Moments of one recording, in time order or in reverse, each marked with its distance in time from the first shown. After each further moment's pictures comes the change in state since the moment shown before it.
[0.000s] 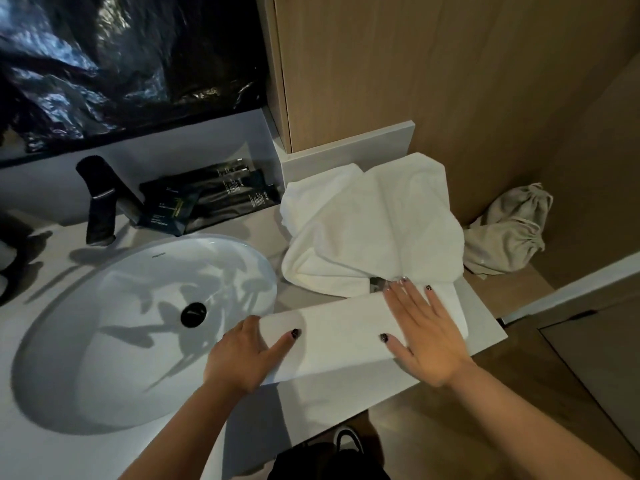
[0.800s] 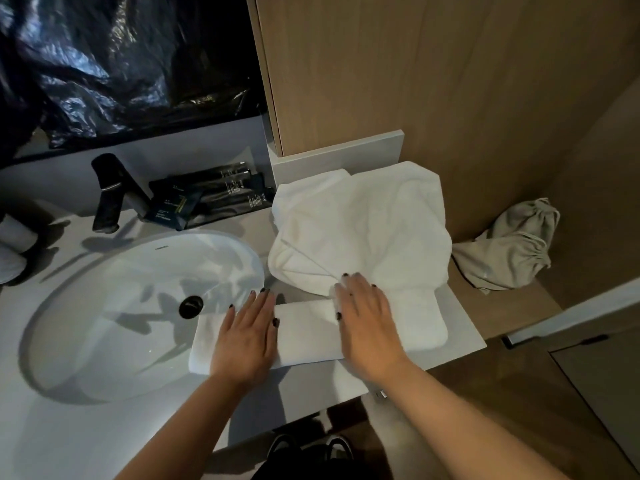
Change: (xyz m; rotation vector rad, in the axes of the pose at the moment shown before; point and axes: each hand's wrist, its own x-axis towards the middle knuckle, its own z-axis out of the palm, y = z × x) left_hand -0.021 0.038 0.020 0.188 0.248 0.257; right_hand 0.024 -0.061 -0.022 0.155 0.306 0.015
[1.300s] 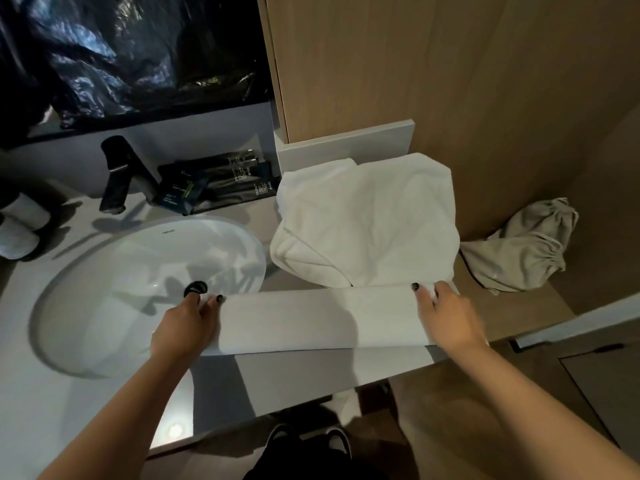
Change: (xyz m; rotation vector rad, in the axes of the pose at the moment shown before) left_hand -0.001 -0.072 -0.018 -0.115 0.076 -0.594; right_hand -0.010 0.118 -0.021 0.289 -0.231 0.625
